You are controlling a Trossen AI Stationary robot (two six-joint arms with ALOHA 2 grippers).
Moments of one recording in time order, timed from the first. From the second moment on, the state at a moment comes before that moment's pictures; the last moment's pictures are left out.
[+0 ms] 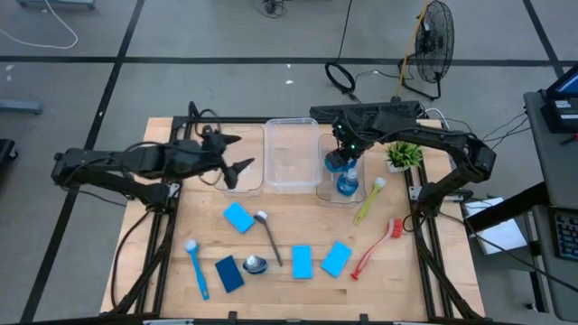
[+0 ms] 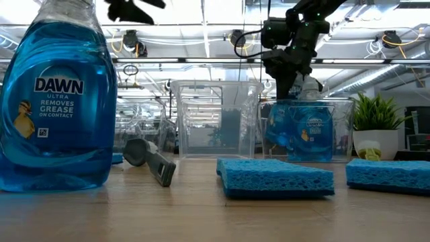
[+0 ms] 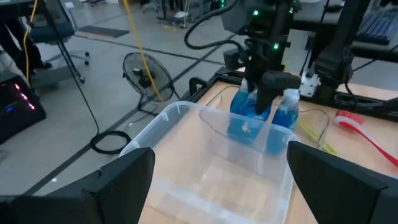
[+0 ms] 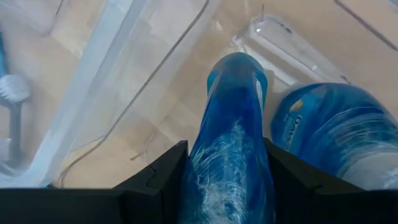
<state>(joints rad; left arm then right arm) -0.01 0.94 0.93 -0.31 -0.50 -0.14 -0.50 1.53 1.19 -0.89 -0.18 0.48</state>
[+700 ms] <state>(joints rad) -0.02 0.78 0.79 -0.29 -0.50 -0.18 -0.50 1.53 1.19 -0.86 -0.24 0.48</state>
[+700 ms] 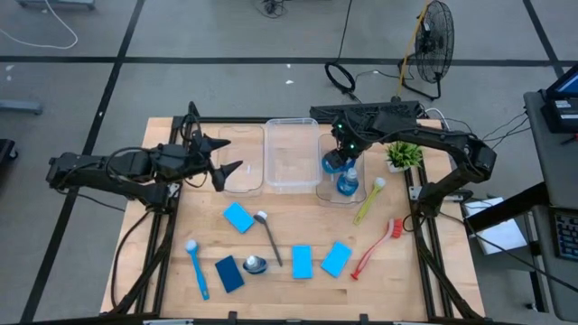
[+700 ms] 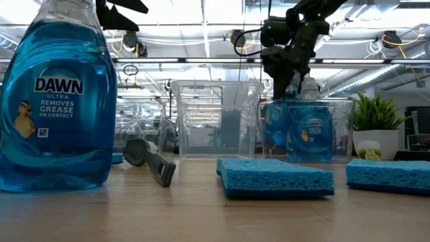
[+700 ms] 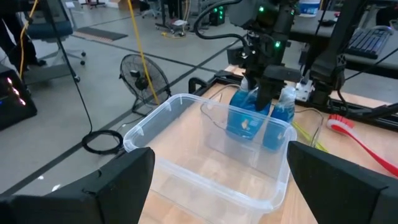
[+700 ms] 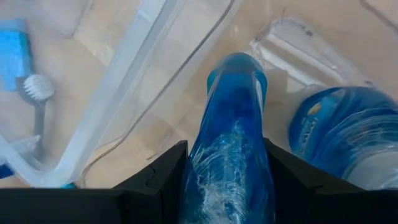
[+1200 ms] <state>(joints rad) -0.02 0.78 0.79 -0.29 -0.50 -0.17 -0.50 1.54 1.18 -0.86 -0.24 0.47</state>
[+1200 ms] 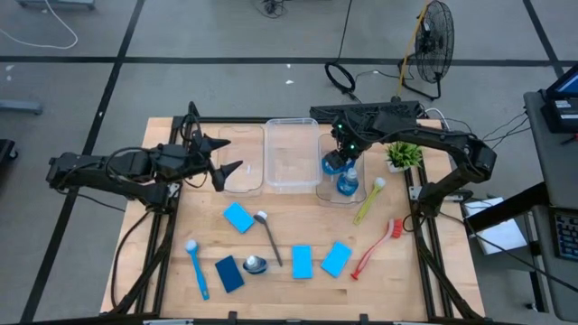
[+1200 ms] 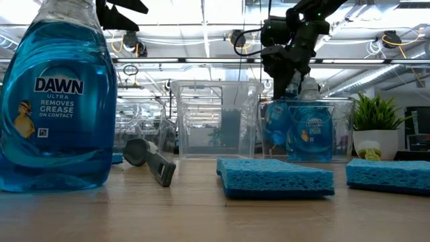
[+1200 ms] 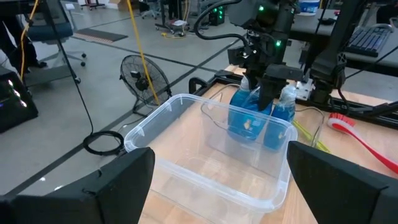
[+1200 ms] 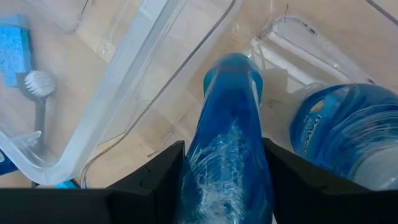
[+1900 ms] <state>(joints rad) -0.02 0.78 0.79 -0.29 -0.50 -0.16 -0.50 1.54 1.18 -0.86 -0.24 0.47</state>
